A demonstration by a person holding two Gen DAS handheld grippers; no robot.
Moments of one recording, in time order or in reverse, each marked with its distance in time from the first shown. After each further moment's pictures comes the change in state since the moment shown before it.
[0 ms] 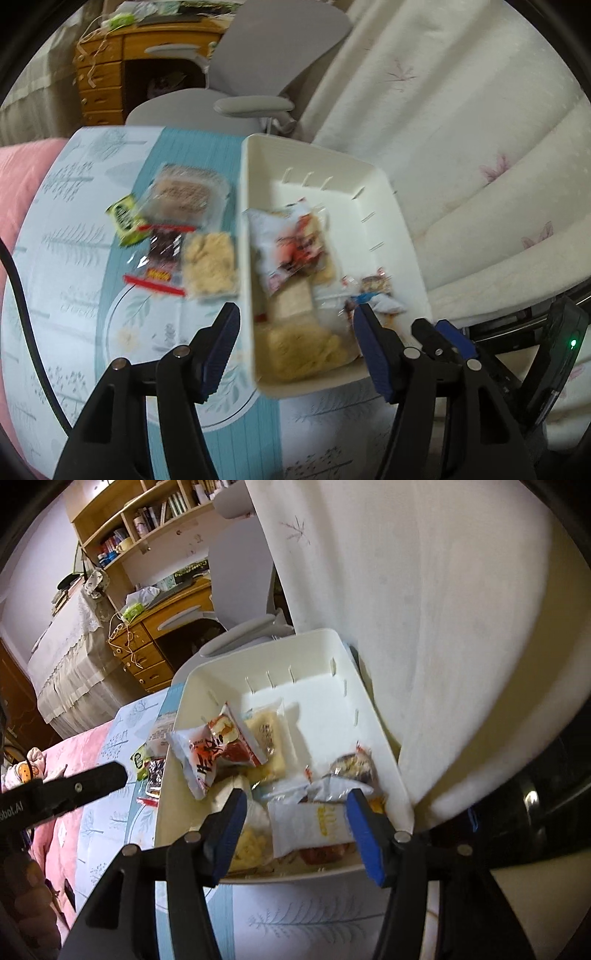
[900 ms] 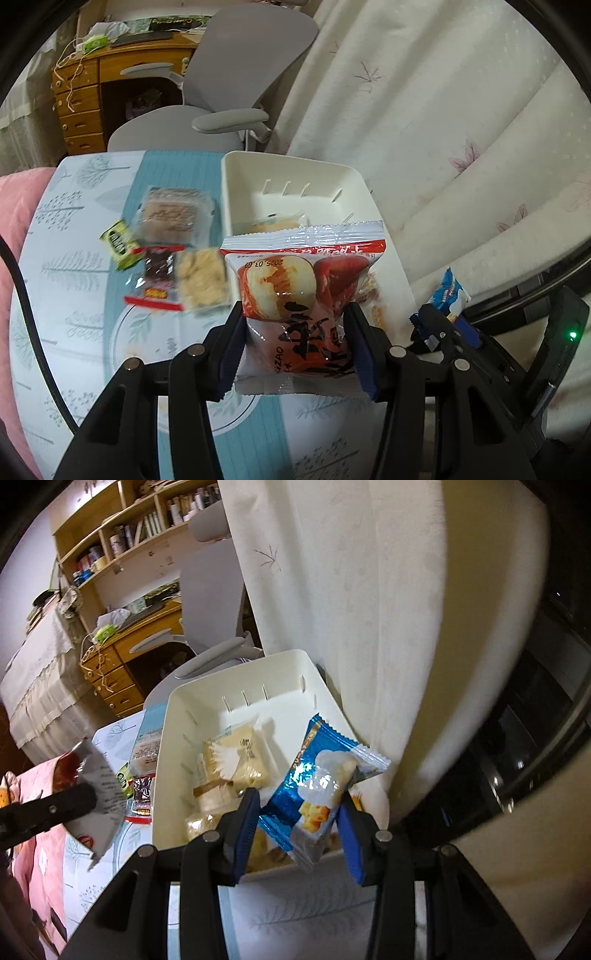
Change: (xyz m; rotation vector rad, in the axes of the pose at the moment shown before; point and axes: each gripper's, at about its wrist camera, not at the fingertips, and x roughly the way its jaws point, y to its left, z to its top) left arm -0.013 -0.026 0.012 0.120 -0.019 -0.043; right arm -0.032 0.013 -0.011 0.042 -0.107 -0.140
